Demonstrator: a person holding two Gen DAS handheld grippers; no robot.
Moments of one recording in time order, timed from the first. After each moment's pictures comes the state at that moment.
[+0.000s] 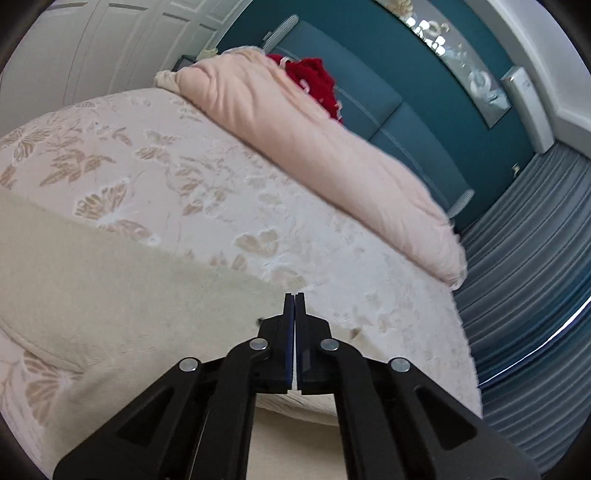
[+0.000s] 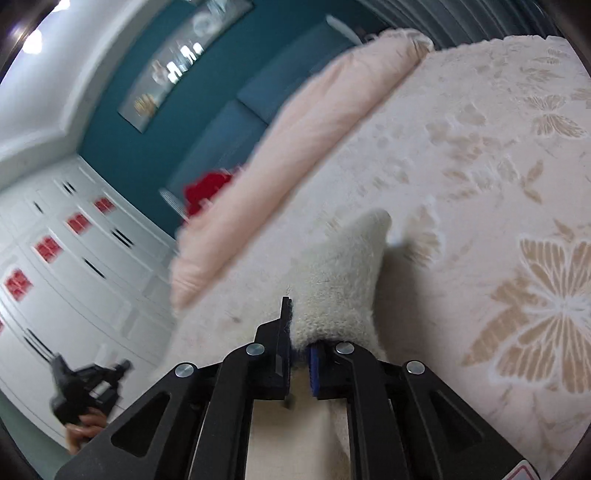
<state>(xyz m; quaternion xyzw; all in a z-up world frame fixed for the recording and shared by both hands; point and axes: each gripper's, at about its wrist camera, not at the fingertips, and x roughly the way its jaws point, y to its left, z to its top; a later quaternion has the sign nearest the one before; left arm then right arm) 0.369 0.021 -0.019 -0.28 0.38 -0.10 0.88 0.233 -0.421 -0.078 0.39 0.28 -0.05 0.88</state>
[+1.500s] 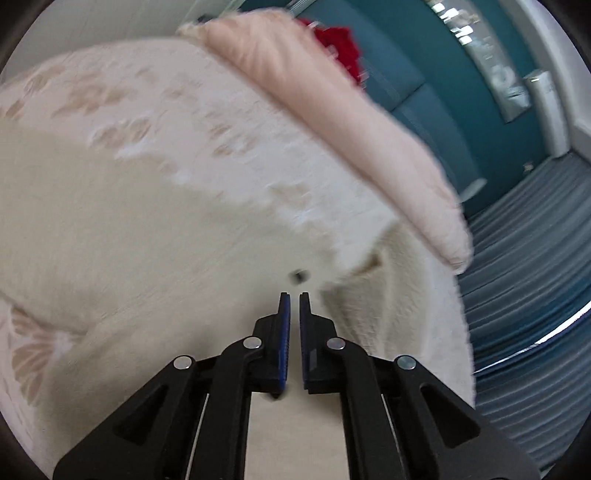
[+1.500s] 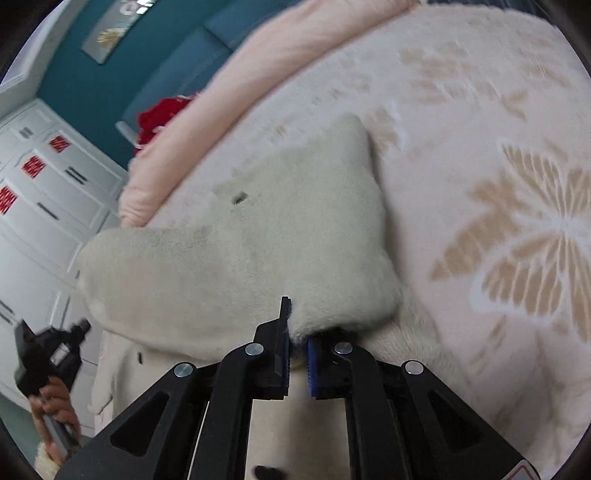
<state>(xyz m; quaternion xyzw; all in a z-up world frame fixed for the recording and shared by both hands) 0.364 0.040 -0.090 -0.32 0.45 -0.09 0.83 0.228 -0.411 -0.135 0.38 0.39 -0.05 0.84</state>
